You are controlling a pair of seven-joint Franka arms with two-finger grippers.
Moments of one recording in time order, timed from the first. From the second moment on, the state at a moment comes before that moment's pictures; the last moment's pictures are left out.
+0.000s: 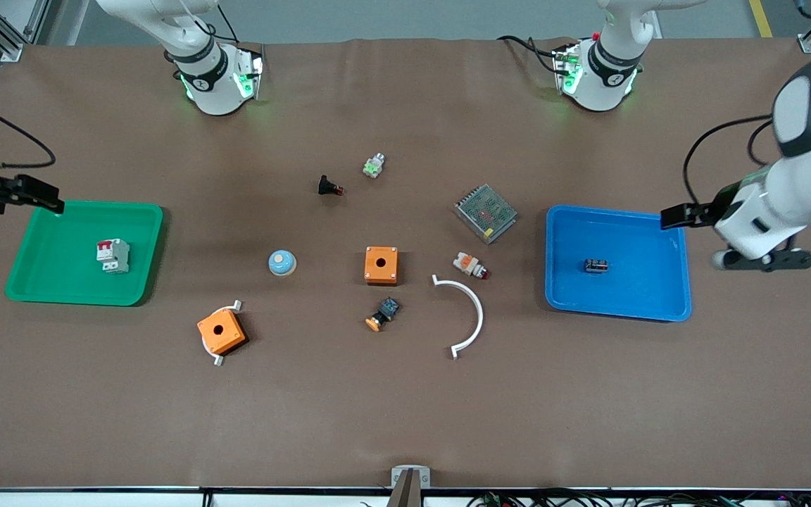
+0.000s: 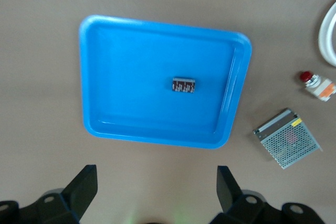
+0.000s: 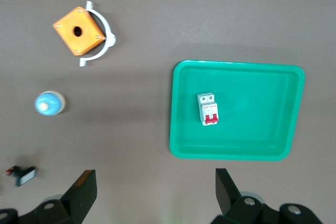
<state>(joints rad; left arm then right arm) 0.05 0.20 -0.14 -1.69 -0.02 1.63 -0.08 0.07 0.07 -0.20 -1.68 -0.04 1.63 -0.13</state>
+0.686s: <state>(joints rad) 0.04 0.37 -0.18 -1.92 -0.02 1.97 -0.07 -0.09 0.29 -0.21 -1.94 -0.06 1.98 -0.42</state>
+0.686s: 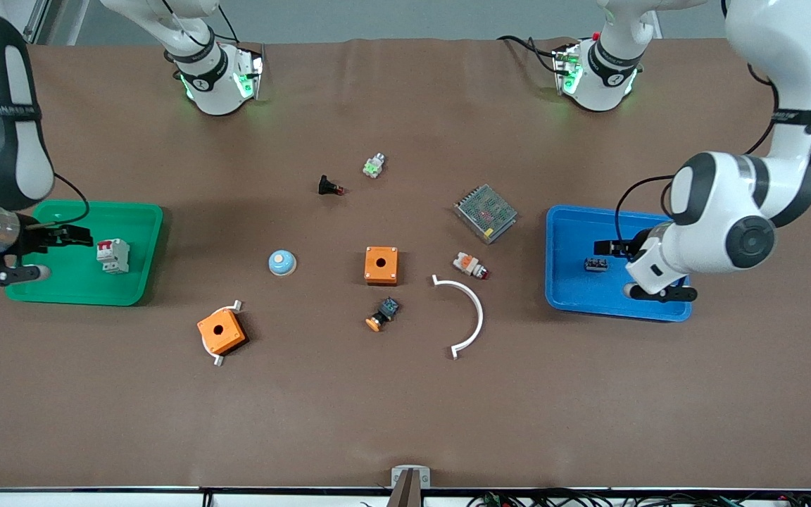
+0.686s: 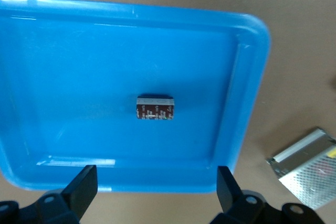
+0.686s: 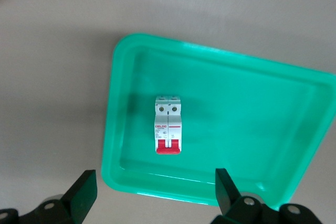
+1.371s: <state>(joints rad) 0.01 0.52 -0.18 -1.93 0.07 2.07 -0.07 -0.09 0.47 -0.20 -1.93 -0.06 2.08 -0.42</state>
